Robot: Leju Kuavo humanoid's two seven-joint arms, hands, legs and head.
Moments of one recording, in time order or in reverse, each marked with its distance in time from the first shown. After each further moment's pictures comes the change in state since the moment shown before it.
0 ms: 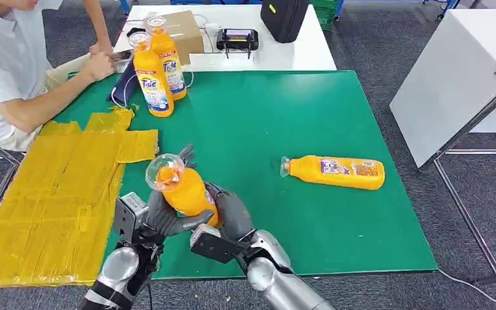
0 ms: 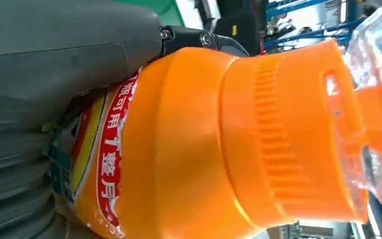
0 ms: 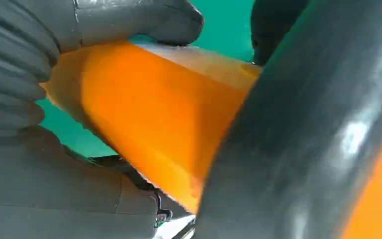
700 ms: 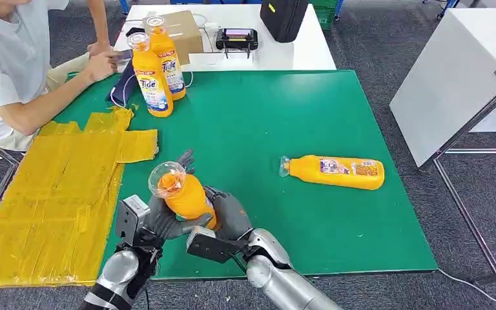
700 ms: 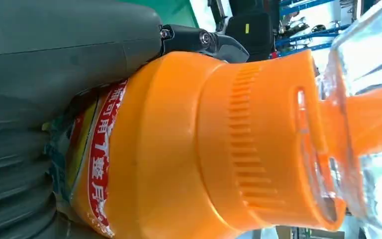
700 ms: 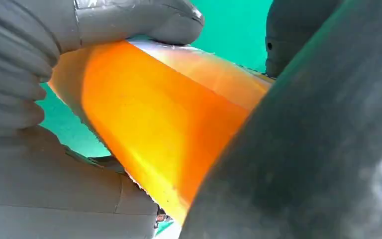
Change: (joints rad) left arm 0.008 0.007 0.000 0.022 0.001 0.000 0.001; right arm -0.044 0.001 0.041 0.091 0.000 -0.005 0.000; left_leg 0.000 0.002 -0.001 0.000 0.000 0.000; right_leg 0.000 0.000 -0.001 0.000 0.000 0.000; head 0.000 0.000
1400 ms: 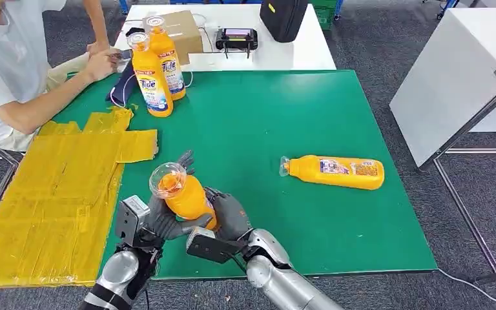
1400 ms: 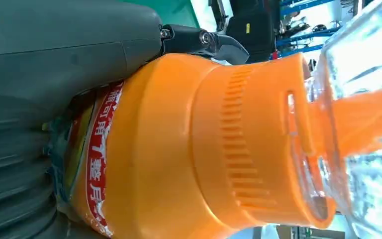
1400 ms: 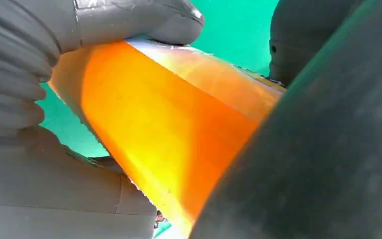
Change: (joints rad) left arm 0.001 0.000 0.000 0.000 0.000 0.000 0.000; right arm -0.004 0.000 0.006 0.010 0.000 0.000 0.000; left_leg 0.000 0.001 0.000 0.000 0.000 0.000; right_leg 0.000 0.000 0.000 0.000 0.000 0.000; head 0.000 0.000
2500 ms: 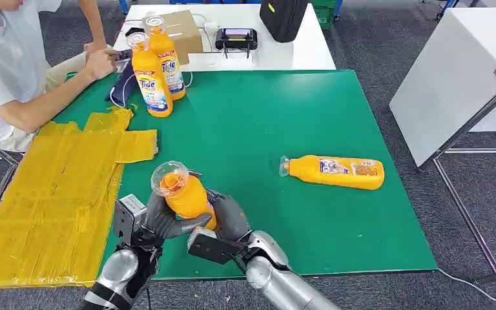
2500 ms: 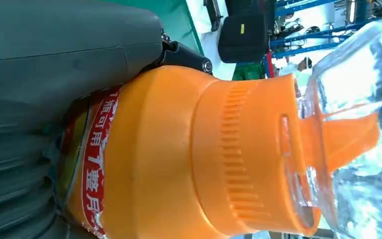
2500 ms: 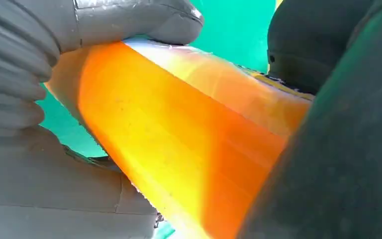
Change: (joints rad) left arm -0.006 0.000 0.001 0.000 0.028 0.001 -0.016; right arm 0.006 0.004 -0.001 0.003 -0.048 0.002 -0.018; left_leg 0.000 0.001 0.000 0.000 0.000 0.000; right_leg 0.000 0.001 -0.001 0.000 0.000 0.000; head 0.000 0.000
